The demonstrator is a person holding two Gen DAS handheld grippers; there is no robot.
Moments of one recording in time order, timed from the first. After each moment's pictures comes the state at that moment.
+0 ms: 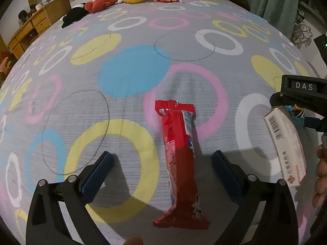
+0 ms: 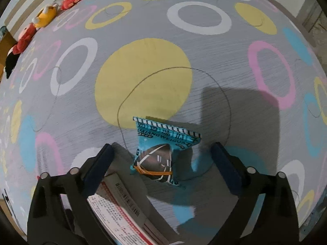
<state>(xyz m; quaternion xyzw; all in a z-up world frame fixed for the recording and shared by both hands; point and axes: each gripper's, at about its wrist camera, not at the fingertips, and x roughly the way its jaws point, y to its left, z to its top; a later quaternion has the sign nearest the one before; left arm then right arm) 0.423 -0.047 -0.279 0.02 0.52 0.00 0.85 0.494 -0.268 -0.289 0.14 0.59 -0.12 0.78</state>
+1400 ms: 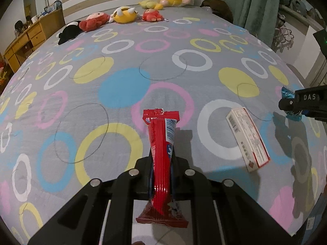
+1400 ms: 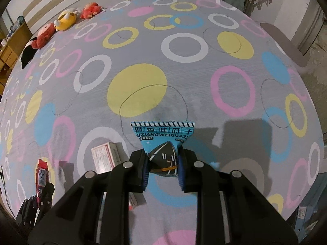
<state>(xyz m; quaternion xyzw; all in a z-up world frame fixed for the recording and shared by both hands) 0.377 -0.059 -0.227 0.02 0.48 -0.05 0.88 0.438 -0.291 -0.219 0.09 0.55 -0.08 0.82</state>
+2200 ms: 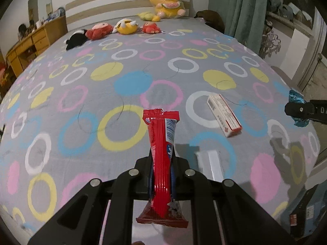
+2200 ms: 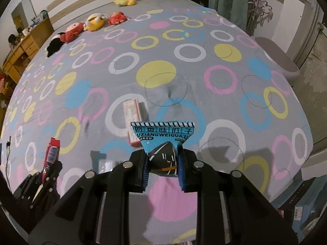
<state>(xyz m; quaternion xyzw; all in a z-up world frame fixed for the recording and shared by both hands) 0.286 -0.039 -0.189 0.01 0.45 -0.07 0.89 0.316 -0.265 -0.156 0.07 0.51 -0.03 0.86</state>
